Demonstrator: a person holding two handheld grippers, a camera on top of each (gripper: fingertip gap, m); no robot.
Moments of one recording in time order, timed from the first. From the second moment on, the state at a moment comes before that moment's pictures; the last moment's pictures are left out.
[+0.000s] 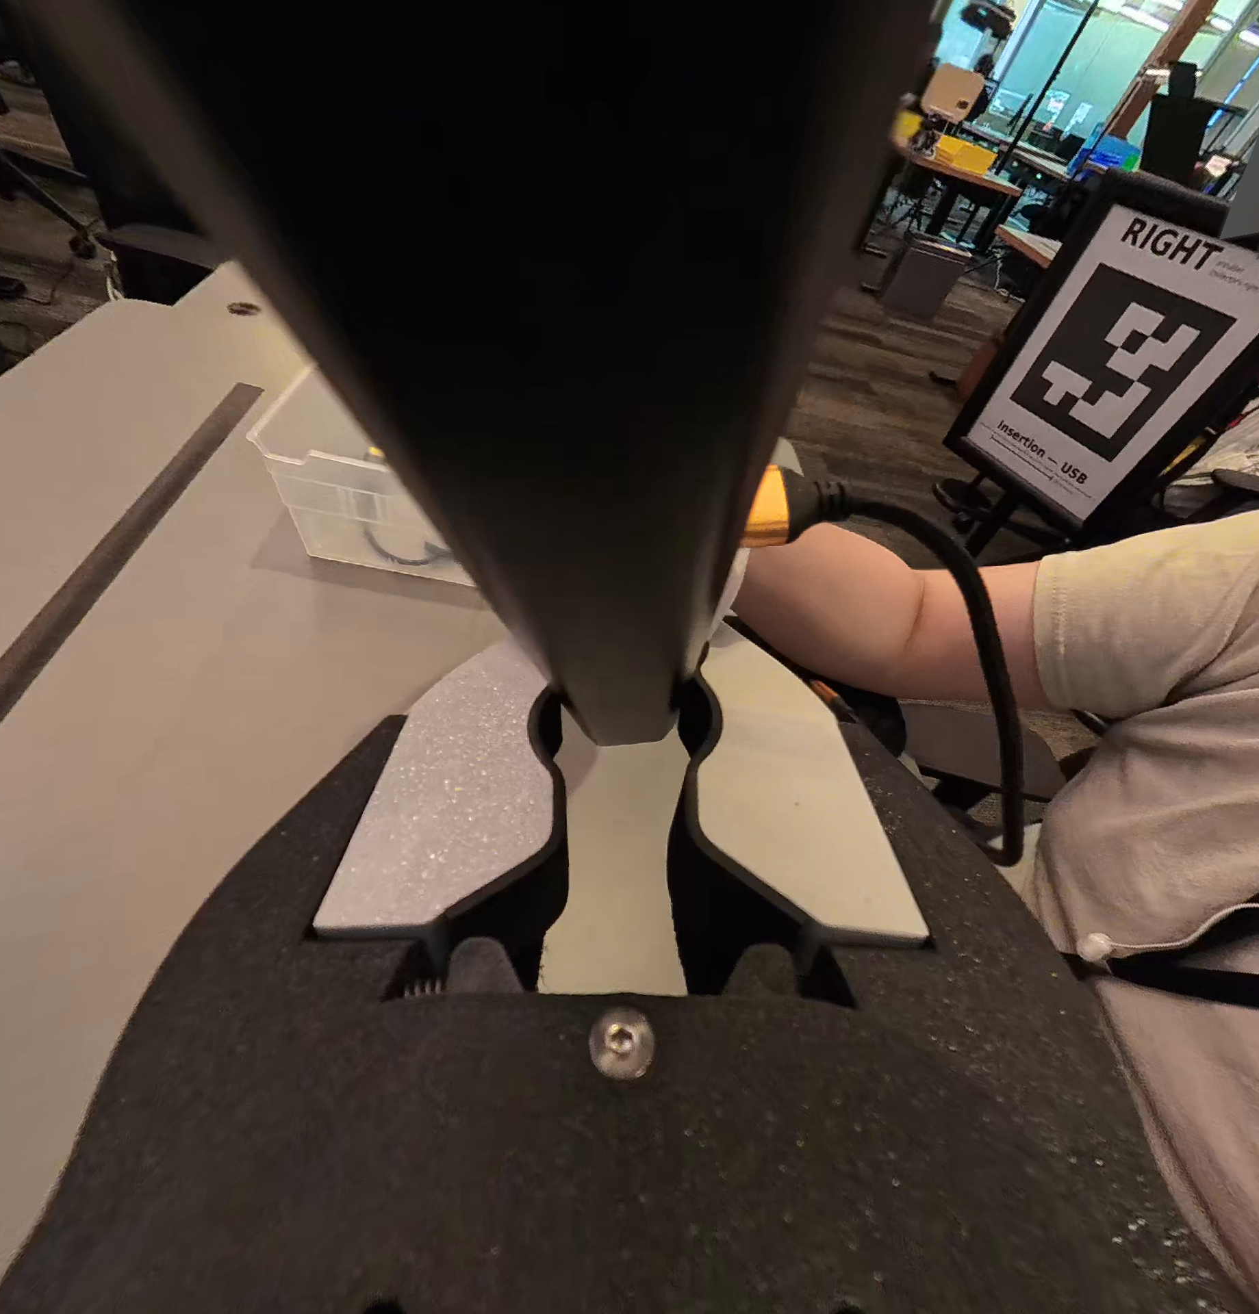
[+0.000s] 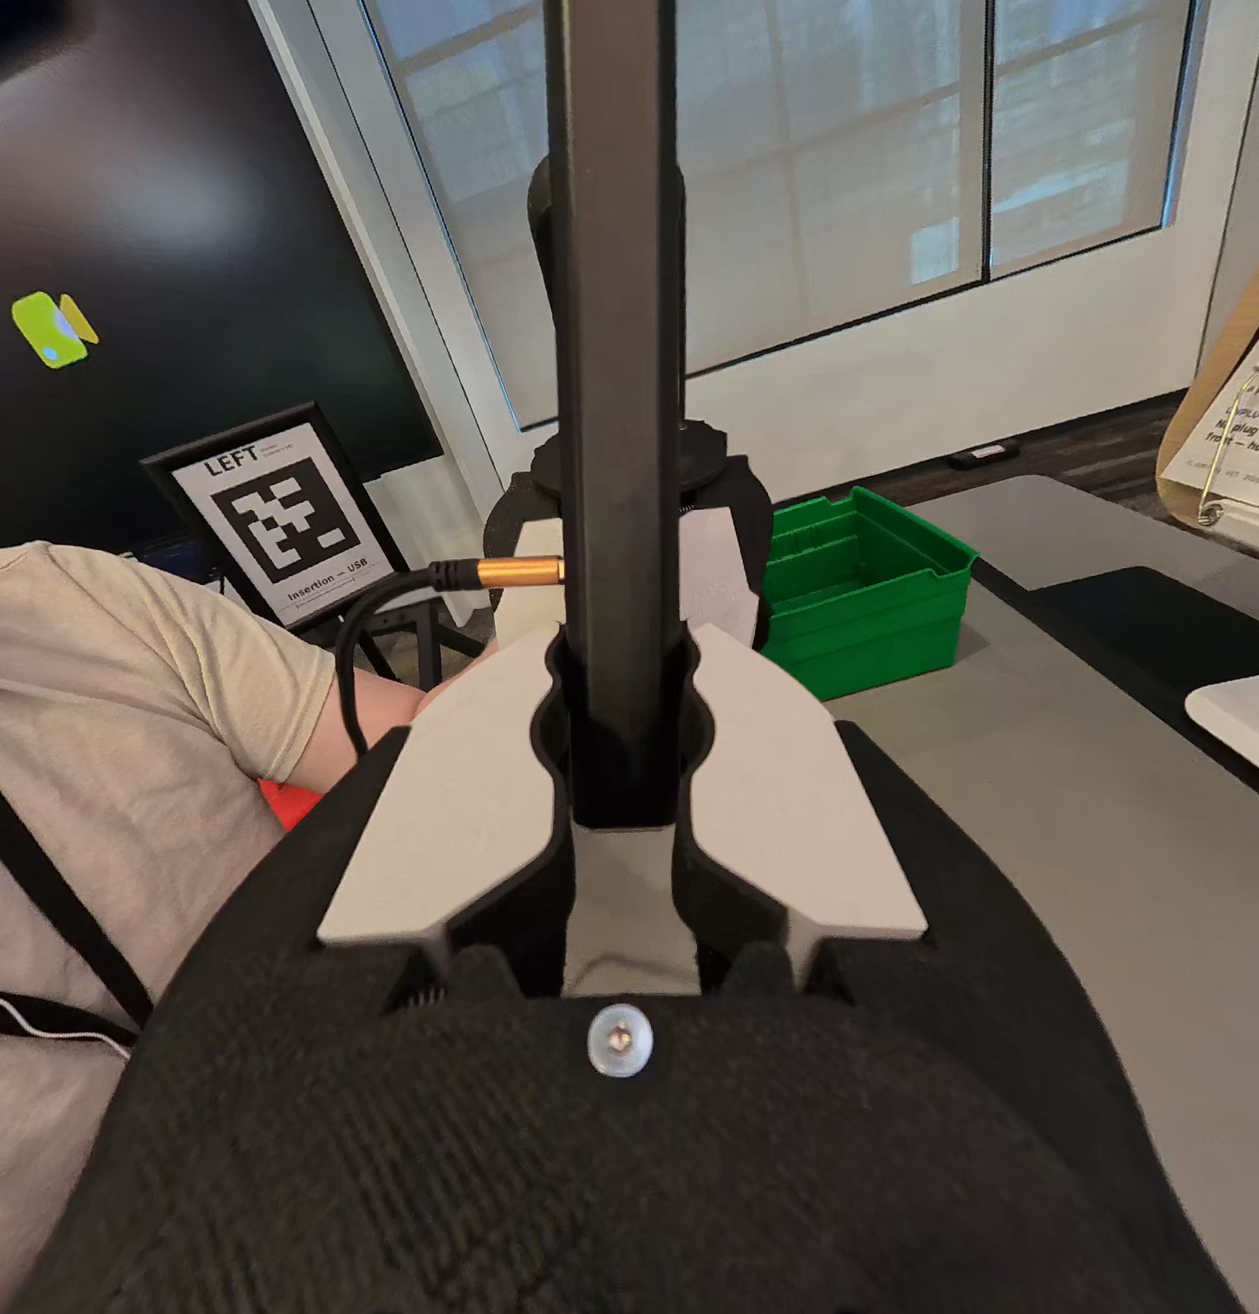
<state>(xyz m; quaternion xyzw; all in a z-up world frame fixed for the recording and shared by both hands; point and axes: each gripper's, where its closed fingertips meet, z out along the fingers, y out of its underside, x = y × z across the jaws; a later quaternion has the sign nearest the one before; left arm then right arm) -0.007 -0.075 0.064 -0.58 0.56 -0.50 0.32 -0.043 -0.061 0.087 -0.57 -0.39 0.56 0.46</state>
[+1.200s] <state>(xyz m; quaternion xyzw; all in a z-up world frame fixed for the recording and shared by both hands) 0.020 -0.070 0.060 -0.55 0.49 -0.57 0.36 -0.004 -0.042 0.128 -0.57 -0.29 0.54 0.55</state>
